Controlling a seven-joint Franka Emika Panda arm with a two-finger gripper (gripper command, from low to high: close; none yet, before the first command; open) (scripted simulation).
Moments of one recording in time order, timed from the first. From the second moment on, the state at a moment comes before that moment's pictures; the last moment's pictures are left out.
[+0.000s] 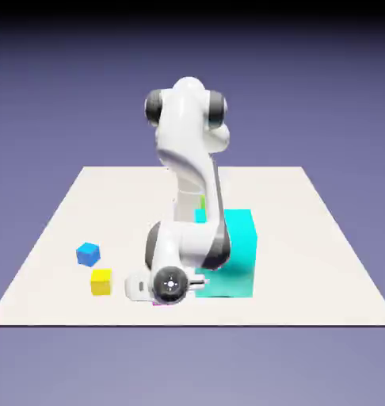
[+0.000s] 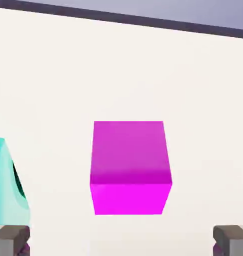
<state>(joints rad) -0.06 0.89 -0.02 -1.46 -0.18 1.33 0.62</state>
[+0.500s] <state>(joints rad) -0.07 0.93 -0.02 -1.46 -0.18 1.32 0.63</state>
